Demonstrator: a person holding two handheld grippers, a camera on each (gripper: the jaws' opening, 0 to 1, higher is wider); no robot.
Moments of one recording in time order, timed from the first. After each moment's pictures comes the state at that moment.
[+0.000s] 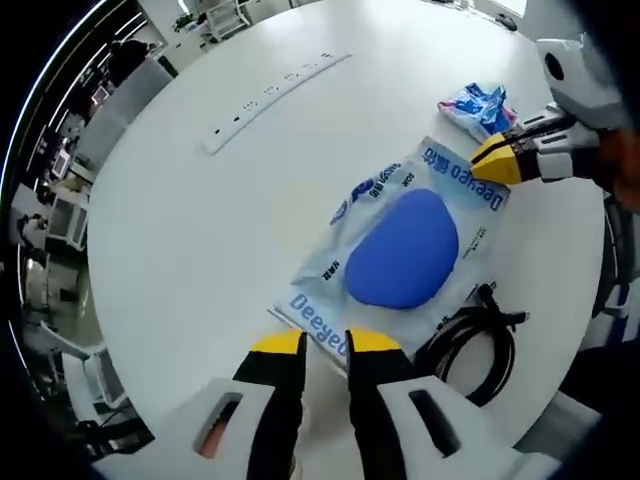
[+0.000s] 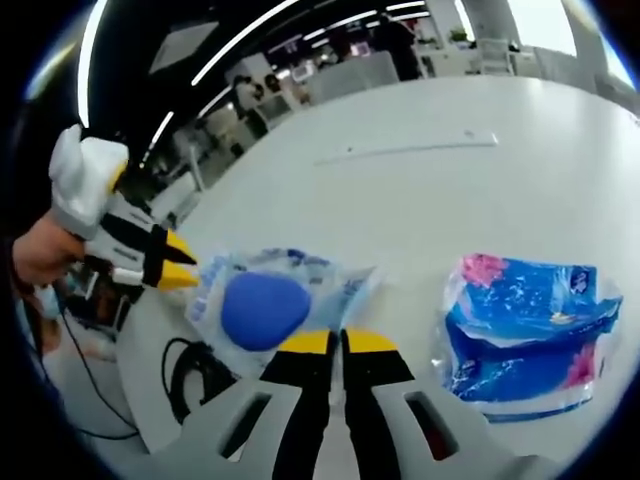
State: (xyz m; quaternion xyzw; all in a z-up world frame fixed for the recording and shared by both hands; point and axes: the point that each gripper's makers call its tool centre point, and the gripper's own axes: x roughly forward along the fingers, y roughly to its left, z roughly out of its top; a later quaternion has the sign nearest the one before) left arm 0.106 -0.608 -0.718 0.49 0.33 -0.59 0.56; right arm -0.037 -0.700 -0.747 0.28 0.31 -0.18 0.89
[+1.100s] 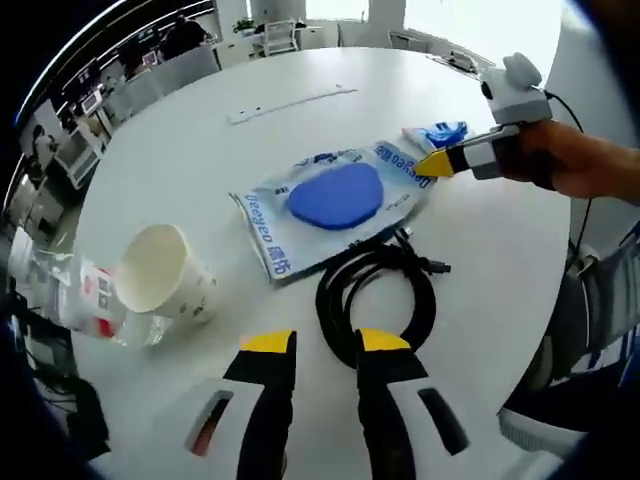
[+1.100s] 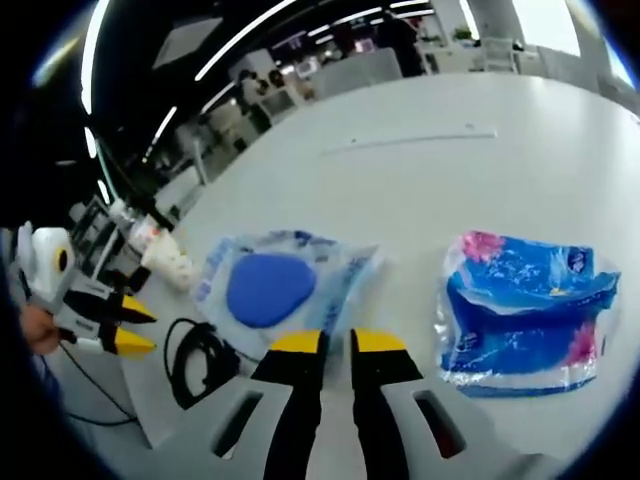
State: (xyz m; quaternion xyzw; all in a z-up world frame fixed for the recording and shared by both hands) left arm 0.054 -0.508 -0.735 0.32 0.38 -0.59 0.63; right arm -0.049 -0.685 -0.750 0.28 0.31 -0.17 0.89
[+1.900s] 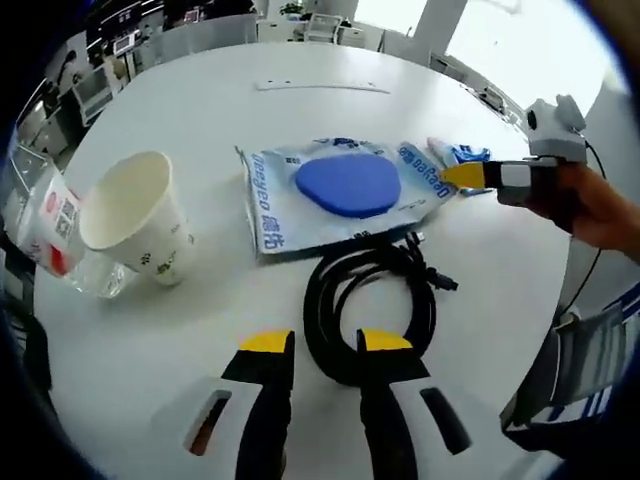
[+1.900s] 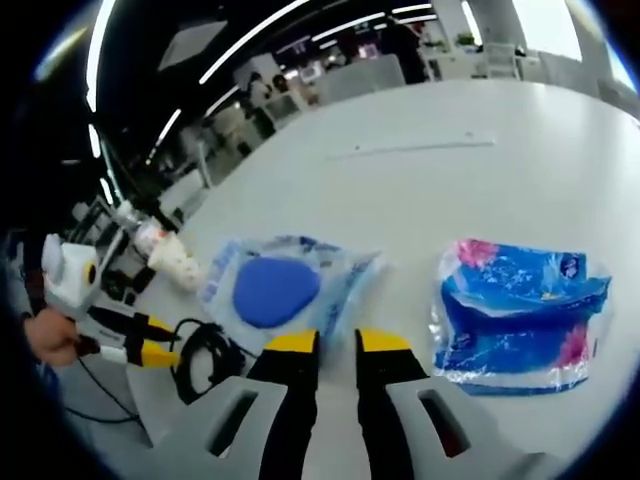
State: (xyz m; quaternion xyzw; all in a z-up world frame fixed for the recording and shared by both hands) left arm 0.045 -0.515 -0.760 0.25 0.45 -0.57 0.65; right arm -0.056 -0.684 -0.738 0.27 0.30 -0.17 0.90
